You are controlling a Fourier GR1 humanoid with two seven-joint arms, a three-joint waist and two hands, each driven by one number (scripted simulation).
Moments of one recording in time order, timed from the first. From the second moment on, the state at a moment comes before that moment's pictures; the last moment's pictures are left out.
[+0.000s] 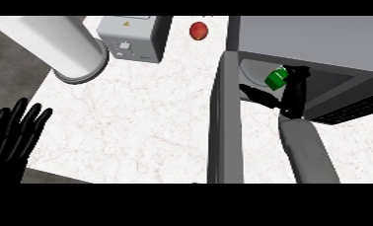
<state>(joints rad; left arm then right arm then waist) 0.26 0.09 0.16 -2.15 0.28 -0.41 0.00 -0.44 -0.04 -0.17 -0.97 0.28 -0.55 -0.87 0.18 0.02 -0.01</state>
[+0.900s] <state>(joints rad) 0.24 0.03 0.09 -2.15 0.20 -0.37 0.02 -0.53 -0.04 -0.16 -0.82 0.27 -0.47 -0.89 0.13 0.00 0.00</state>
